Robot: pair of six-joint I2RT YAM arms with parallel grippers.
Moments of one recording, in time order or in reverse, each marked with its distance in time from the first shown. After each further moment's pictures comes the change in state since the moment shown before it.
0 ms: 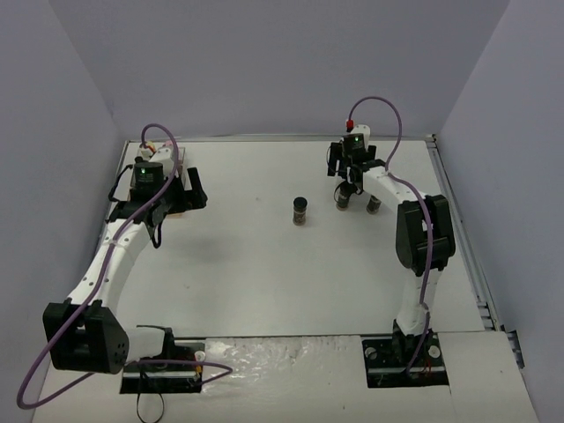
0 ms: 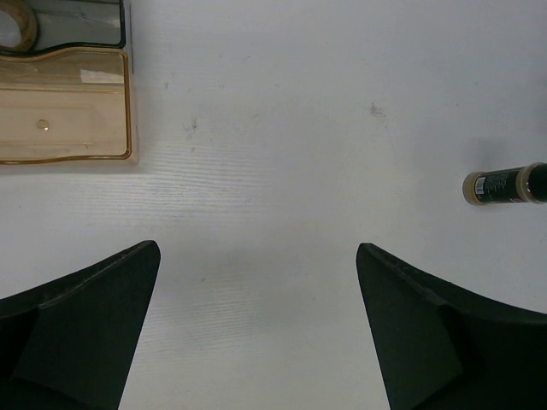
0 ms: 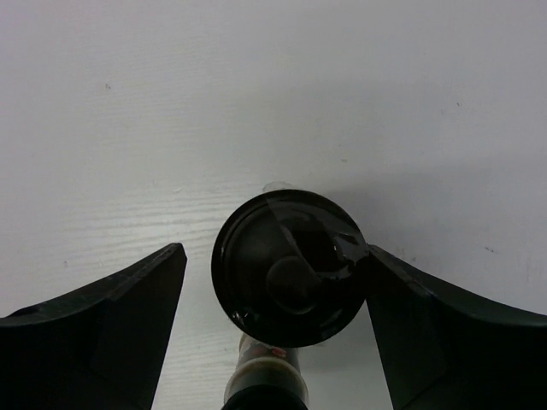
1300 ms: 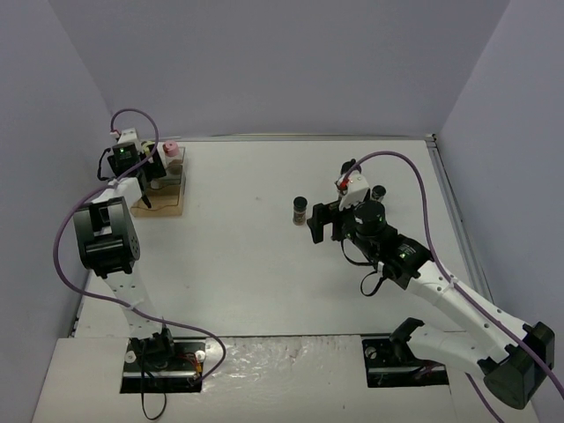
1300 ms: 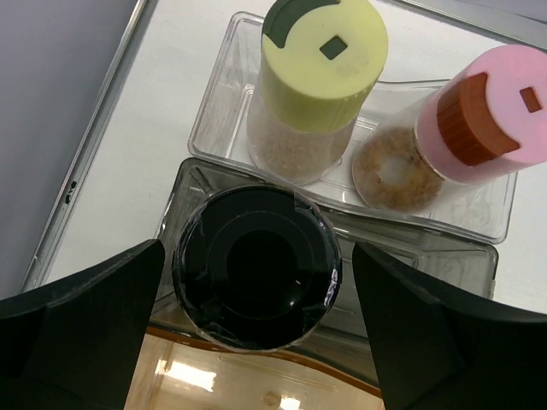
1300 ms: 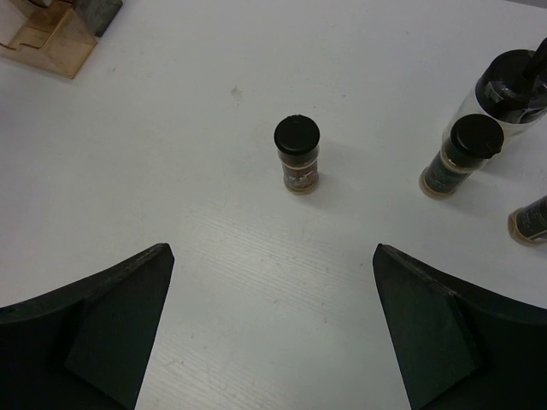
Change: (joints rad) left arm 0.302 0.733 0.330 0.504 -0.148 0.131; right arm 0.425 -0.998 -0.664 -0.022 -0.110 -0.033
